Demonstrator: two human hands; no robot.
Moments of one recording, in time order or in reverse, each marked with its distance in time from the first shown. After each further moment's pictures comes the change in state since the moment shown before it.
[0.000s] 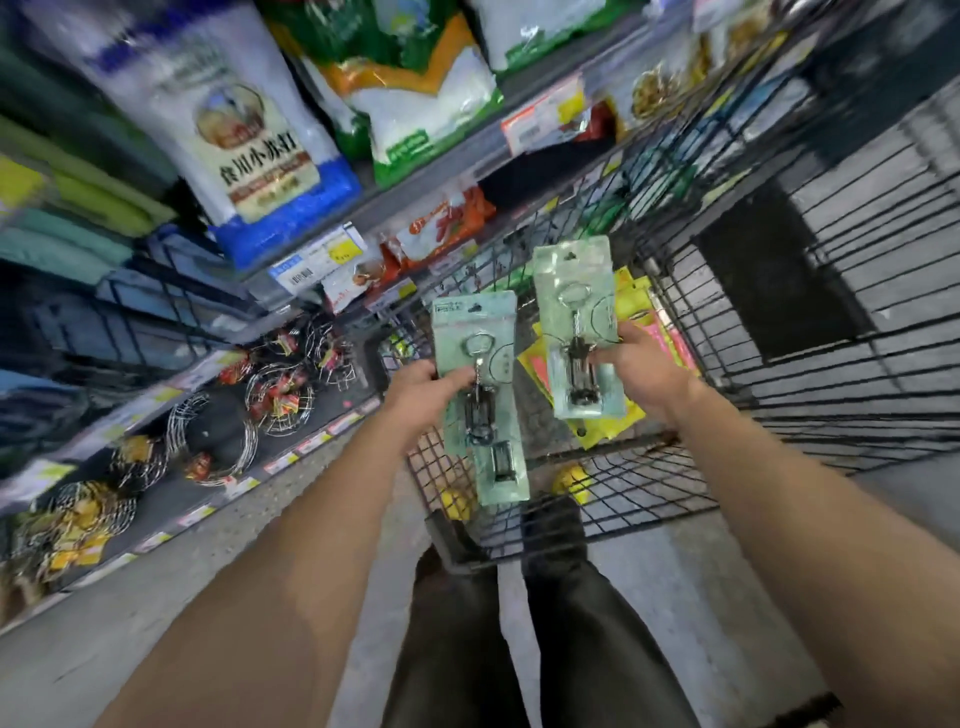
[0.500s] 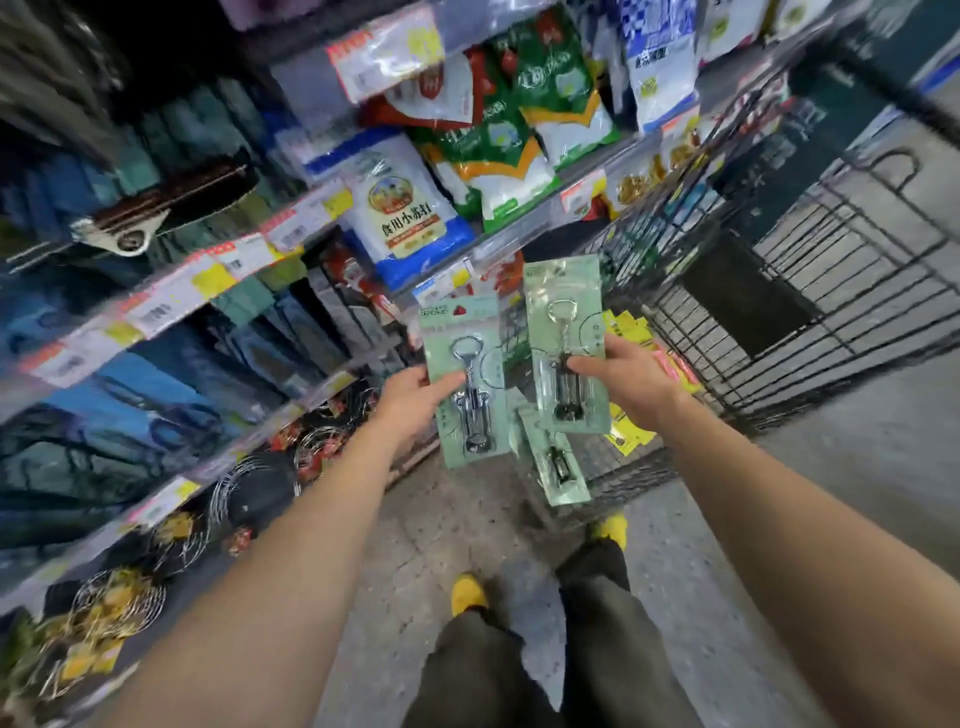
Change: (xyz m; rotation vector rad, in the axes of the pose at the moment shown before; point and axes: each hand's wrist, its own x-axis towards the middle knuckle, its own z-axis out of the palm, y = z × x) left_hand -0.087 -0.054 -0.164 -0.065 -0.069 0.328; right_hand -0.173 -0.028 0.162 0.009 0.101 -0.272
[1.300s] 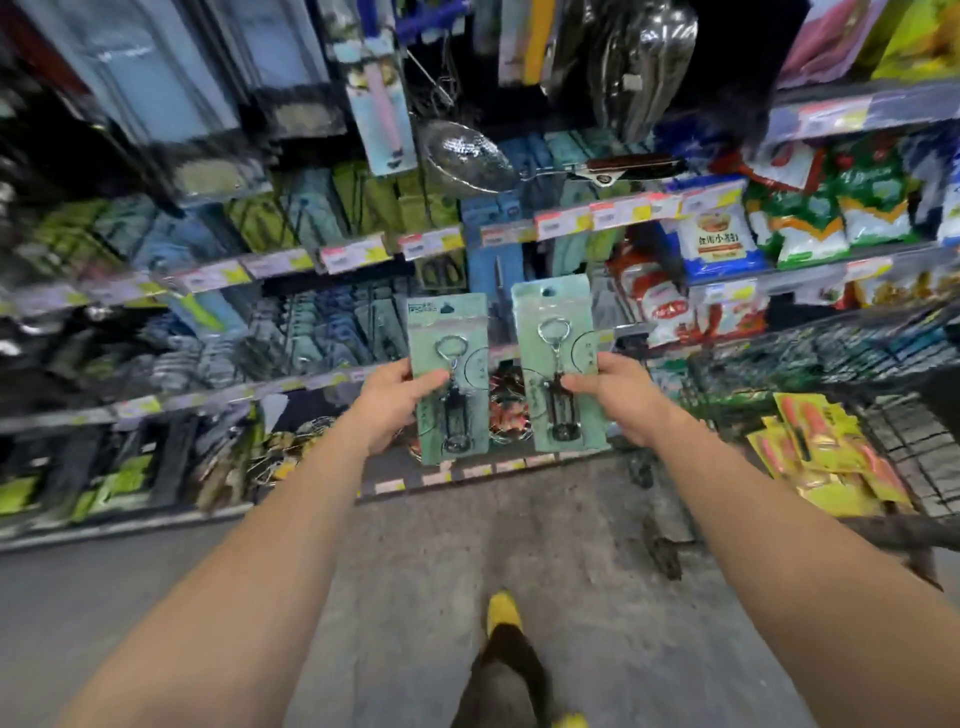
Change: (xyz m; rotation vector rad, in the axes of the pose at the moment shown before) left_hand -0.339 -0.194 -0.294 -0.367 0.385 0.052; right_hand -0.199 0.024 0.351 -0.243 -0.386 -0.234
